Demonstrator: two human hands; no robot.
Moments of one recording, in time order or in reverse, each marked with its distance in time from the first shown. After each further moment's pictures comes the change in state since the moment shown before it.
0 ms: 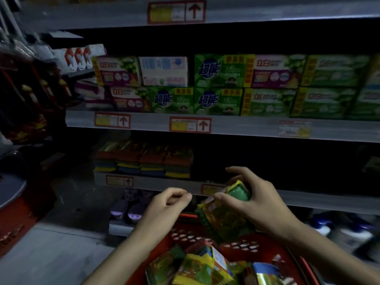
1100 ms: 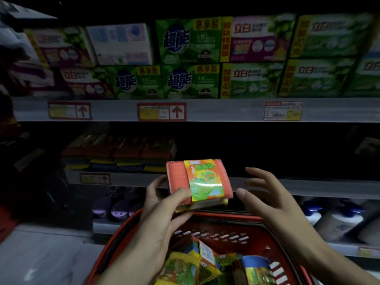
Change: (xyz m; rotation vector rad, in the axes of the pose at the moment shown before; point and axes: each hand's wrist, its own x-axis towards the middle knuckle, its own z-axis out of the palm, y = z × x) left_hand 0.014 0.010 0.070 -0.671 0.132 -0.120; right_hand -0.037 0.052 -0.023 0.323 0.068 0.327
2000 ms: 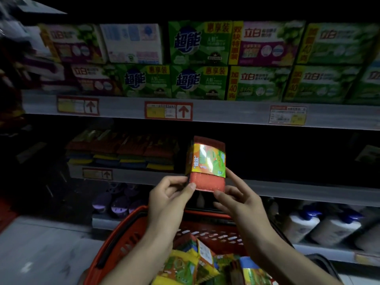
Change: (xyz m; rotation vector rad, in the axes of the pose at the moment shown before) left_hand 0.017 -0.012 0.006 0.255 0.067 0.240; right_hand 0.020 0.007 0.062 0.390 0.017 0.138
